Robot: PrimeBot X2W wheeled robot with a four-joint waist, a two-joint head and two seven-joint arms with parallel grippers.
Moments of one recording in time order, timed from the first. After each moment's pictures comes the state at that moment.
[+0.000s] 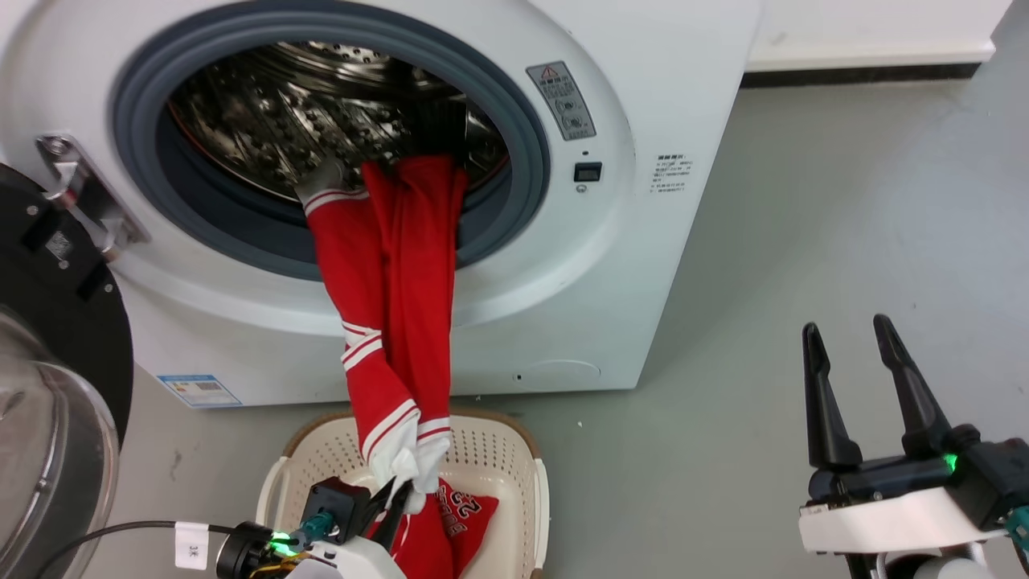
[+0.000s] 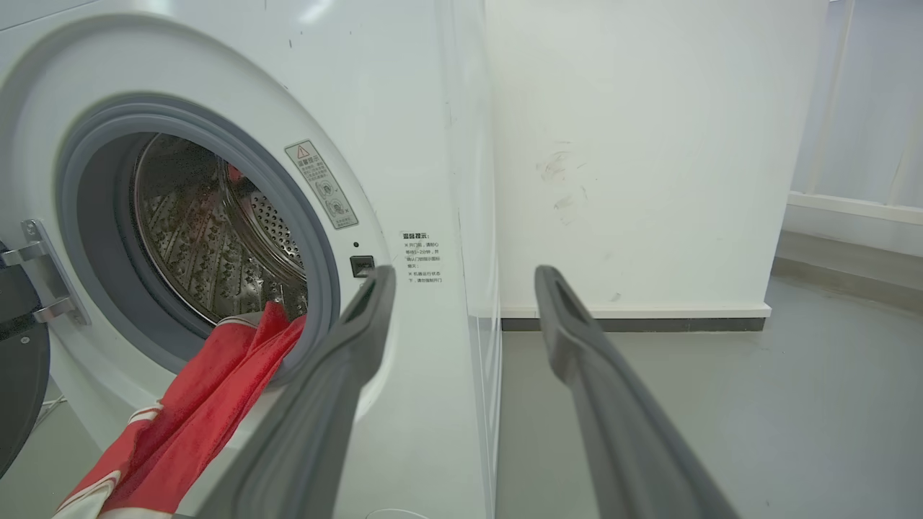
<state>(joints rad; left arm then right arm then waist) -0.19 0.30 -0.54 0.52 -0.37 -0.06 -0.16 0.02 -0.05 0.03 -0.10 0.13 0.13 -0.26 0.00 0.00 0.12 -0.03</state>
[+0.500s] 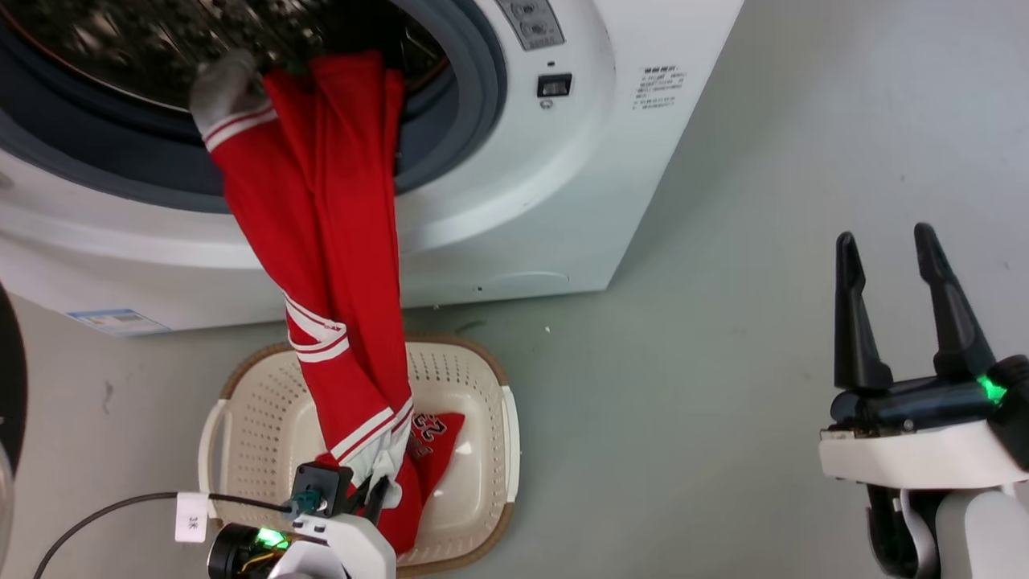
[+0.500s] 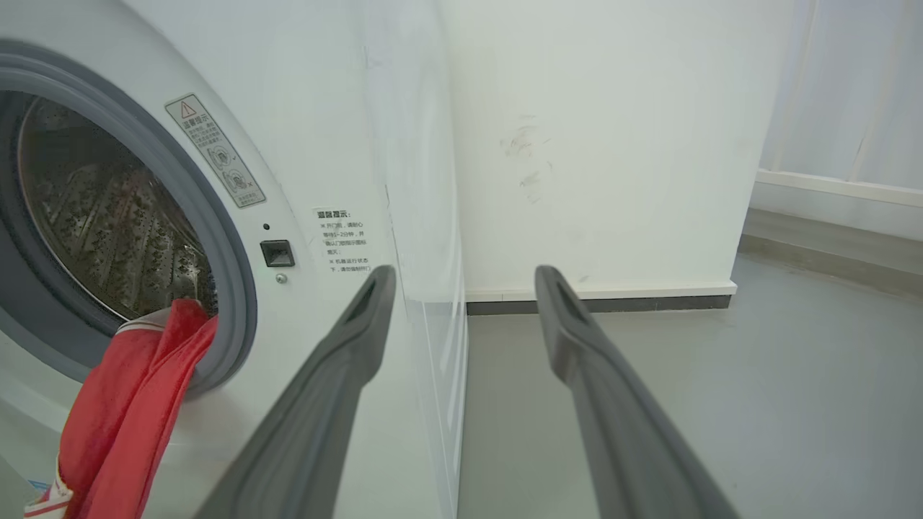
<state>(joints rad) -0.33 0.22 -0.51 0.89 -0.43 -0.09 -0.24 -0.12 -0.05 0.00 -0.13 0.14 0.13 -0.26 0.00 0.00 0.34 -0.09</state>
